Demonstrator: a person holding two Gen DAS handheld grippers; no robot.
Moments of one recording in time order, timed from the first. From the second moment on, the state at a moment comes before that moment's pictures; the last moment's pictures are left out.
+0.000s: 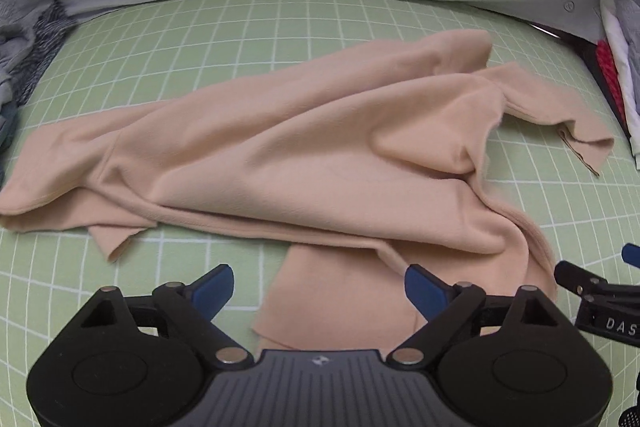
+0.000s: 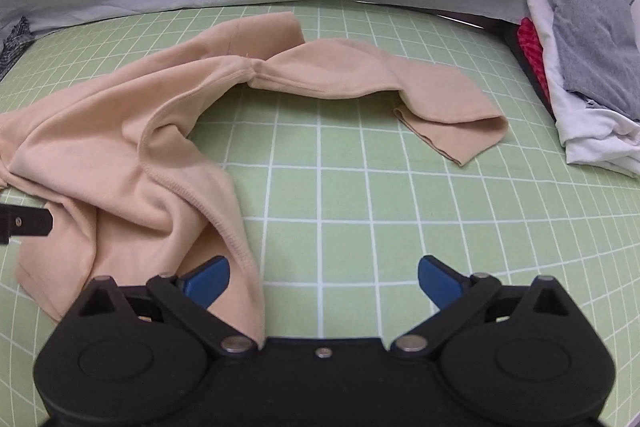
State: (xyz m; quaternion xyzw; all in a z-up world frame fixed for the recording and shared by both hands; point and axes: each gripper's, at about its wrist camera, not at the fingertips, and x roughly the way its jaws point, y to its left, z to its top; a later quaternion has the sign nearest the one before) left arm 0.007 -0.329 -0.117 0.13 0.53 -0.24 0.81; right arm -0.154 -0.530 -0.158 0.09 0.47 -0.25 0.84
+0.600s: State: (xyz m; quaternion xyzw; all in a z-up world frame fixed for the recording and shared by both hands) left arm 0.021 -0.335 -0.134 0.14 0.55 -0.26 0.78; right arm -0.138 -0.520 -0.177 0.12 0.49 -0.18 0.85
